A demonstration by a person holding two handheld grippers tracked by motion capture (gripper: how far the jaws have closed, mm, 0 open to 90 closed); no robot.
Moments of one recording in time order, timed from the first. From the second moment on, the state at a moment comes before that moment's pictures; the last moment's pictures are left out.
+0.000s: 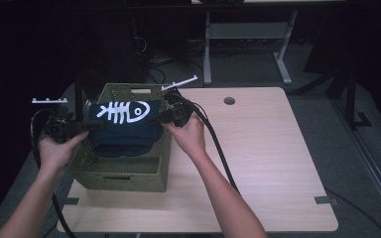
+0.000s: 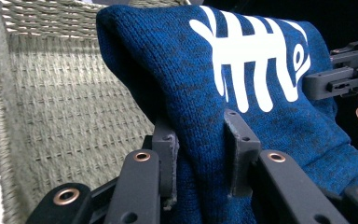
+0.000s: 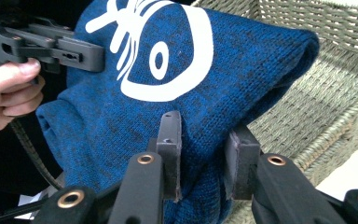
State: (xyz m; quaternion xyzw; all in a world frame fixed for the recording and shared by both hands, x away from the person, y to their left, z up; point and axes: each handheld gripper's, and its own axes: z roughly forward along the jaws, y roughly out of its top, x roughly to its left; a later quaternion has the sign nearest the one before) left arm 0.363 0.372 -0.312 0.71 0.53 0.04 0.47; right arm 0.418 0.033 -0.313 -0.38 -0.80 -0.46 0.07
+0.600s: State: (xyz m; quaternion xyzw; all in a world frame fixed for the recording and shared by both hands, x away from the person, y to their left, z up) left arm 0.372 0.381 -0.333 0.71 0.55 0.04 0.44; right arm 0.423 0.053 -0.335 -0.39 -0.80 -0.45 0.07
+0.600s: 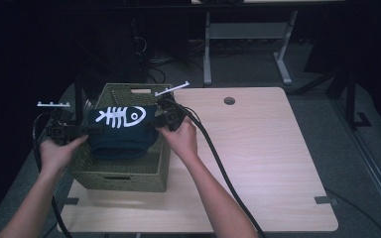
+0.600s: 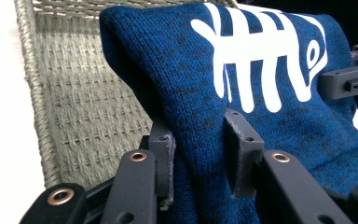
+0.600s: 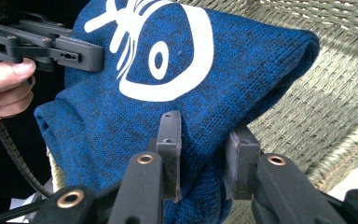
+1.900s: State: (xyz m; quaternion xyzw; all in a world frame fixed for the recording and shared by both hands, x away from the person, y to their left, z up) left arm 0.377 0.378 -0.349 0.74 0.56 0.15 0.35; right arm 0.419 0.066 -0.346 -0.38 -0.83 -0.40 -0.04
